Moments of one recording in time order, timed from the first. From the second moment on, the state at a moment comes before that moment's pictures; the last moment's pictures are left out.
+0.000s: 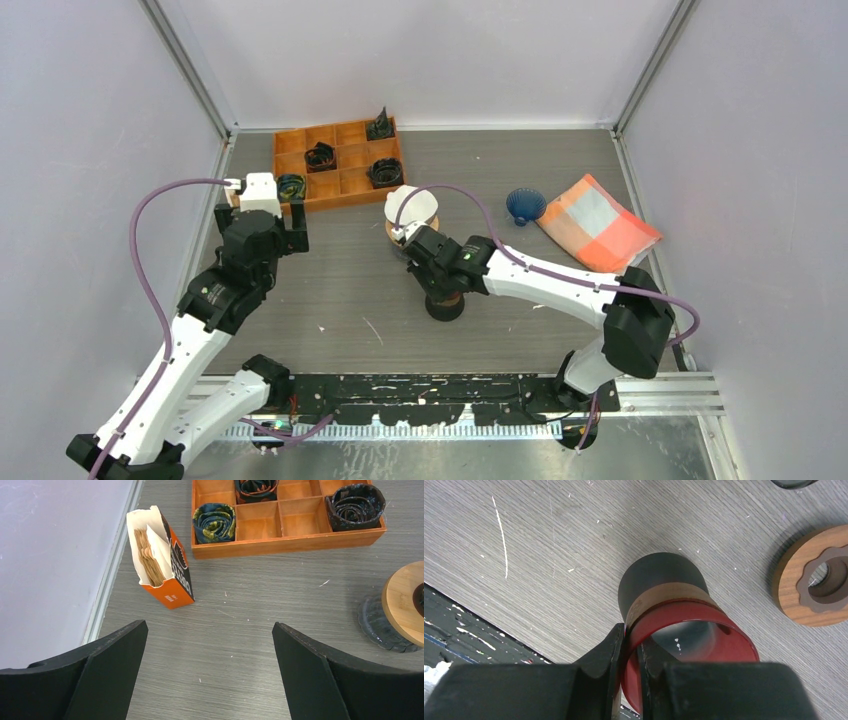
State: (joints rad) left arm -0.46 0.77 0.94 -0.58 -0.61 -0.12; right arm 1.01 1.51 1.16 -0.71 0.16 0.29
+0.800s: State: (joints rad) left arm -0.45 0.78 0.93 -0.57 -0.61 -0.12; right arm 1.03 1.51 1.27 -0.77 0.16 0.29
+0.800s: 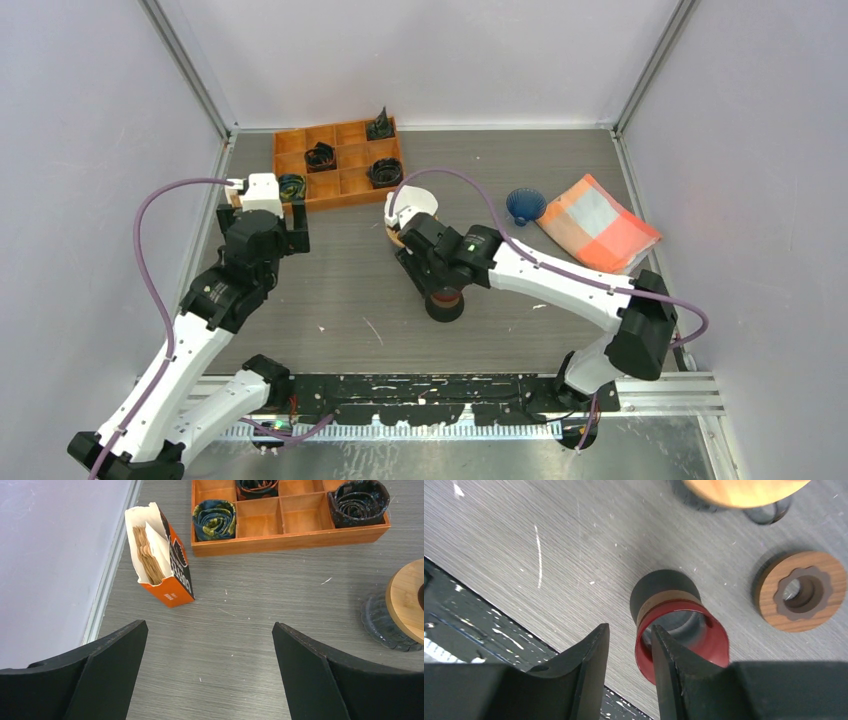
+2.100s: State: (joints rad) left arm -0.45 0.77 0.89 -0.52 -0.59 -0.10; right arm 0.39 1.45 0.94 -0.47 0.23 0.32
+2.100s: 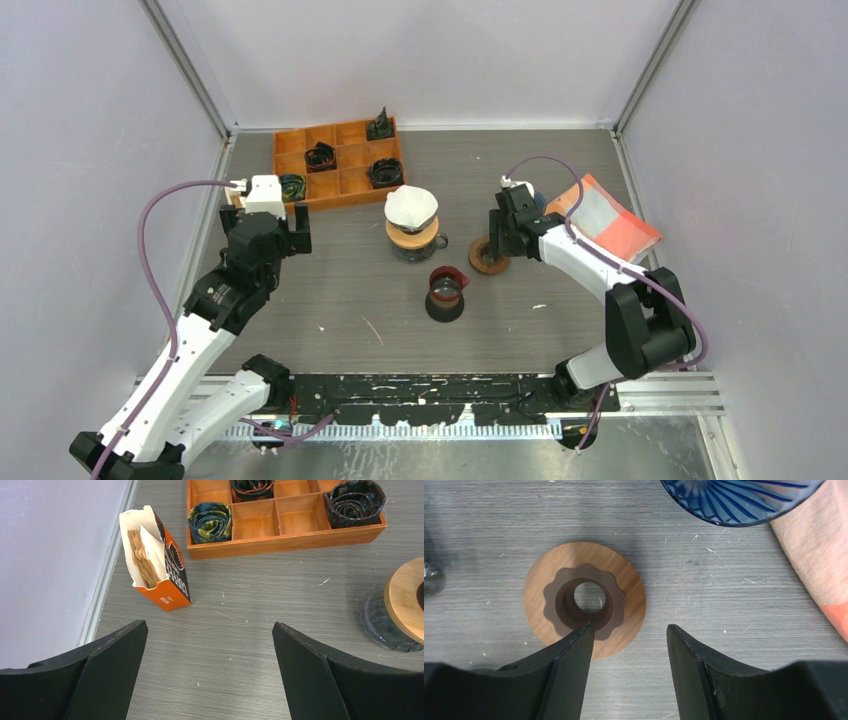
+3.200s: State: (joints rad) left arm -0.45 0.77 0.88 -0.51 -0.59 -0.09; right arm 0.36 1.52 0.91 -0.42 0.14 0.34
